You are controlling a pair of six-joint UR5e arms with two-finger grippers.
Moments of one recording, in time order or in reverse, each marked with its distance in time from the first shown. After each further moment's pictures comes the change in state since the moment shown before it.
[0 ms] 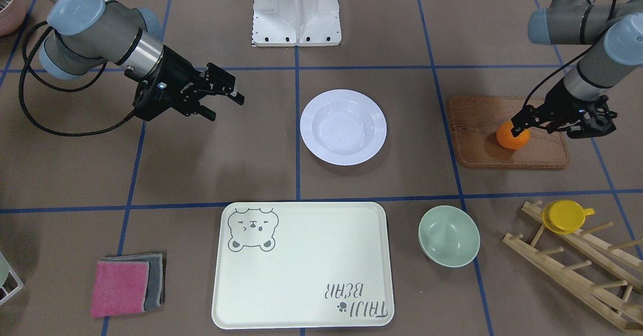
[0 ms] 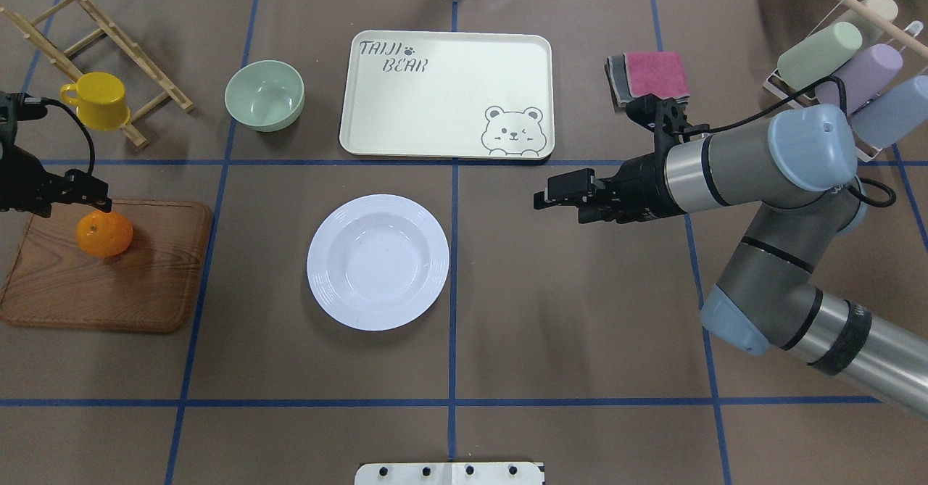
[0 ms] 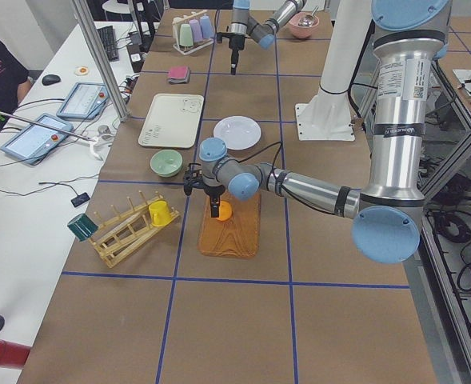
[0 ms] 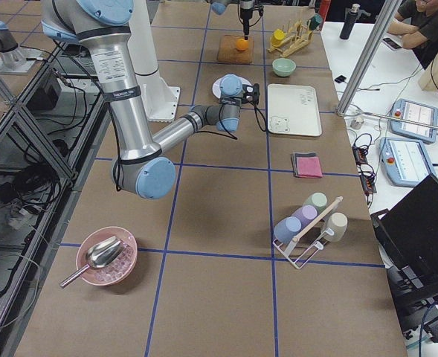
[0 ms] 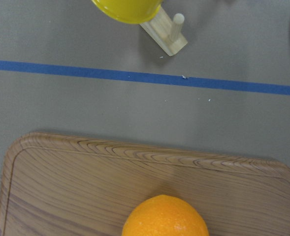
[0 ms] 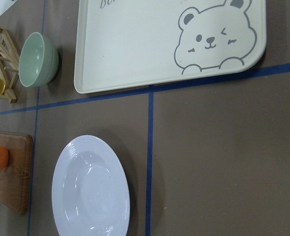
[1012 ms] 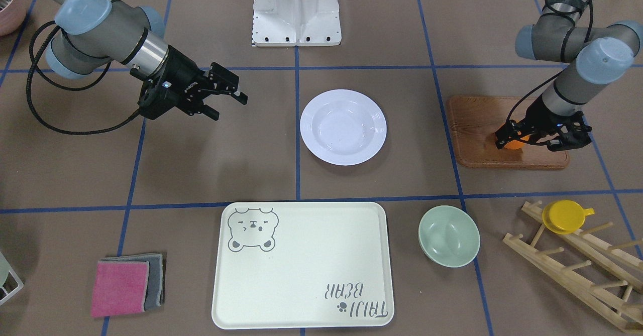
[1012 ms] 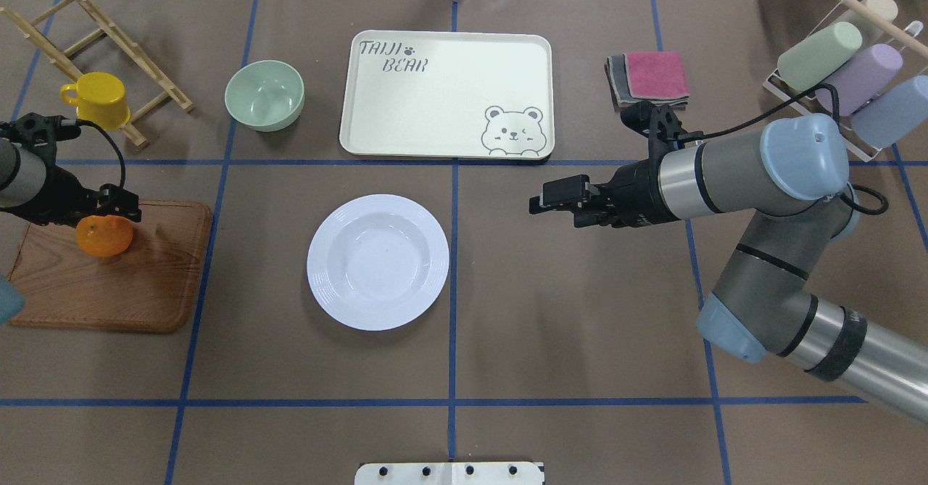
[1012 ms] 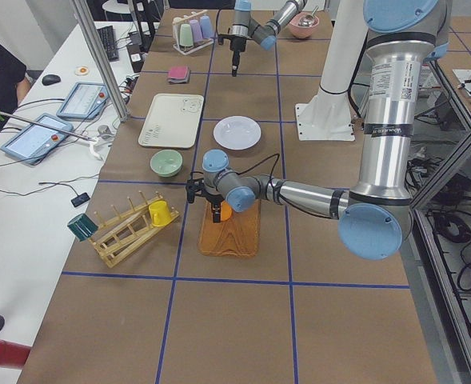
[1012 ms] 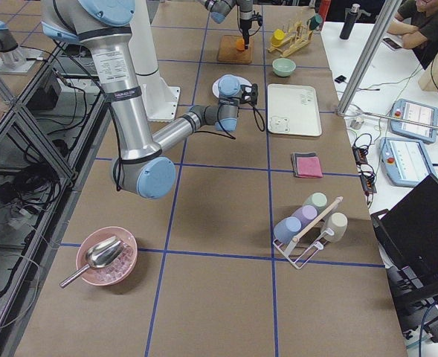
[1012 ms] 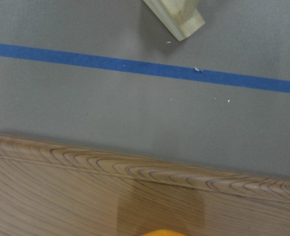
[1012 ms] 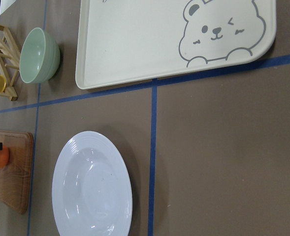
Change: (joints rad) left arm 0.076 -0.025 0.117 -0.168 0.049 -0.128; right arm -0.017 -0.001 0.001 0.002 -0.025 0.001
